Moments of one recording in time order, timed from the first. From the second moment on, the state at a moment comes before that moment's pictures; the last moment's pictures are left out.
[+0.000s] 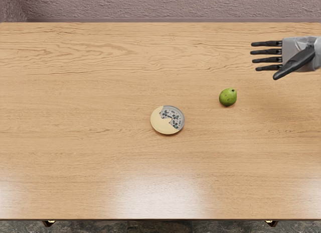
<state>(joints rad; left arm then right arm) -0.08 0.00 -0.19 -0.12 -0.06 -0.29 0.18 1.16 -0.86 0.37 0.93 0.20 0.61 -0.61</state>
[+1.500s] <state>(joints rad) -0.07 0.00 -0.19 -0.12 -0.06 -0.29 0.18 1.14 -0.67 0.17 1.44 -0.86 -0.14 -0.61</state>
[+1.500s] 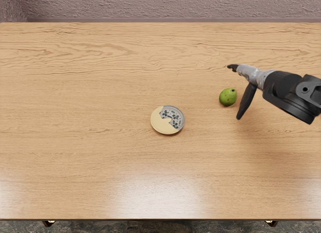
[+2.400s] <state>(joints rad) -0.07 0.00 -0.19 -0.12 -0.06 -0.29 0.18 0.99 -0.56 0.19 1.34 -1.05 -0.35 -0.61</state>
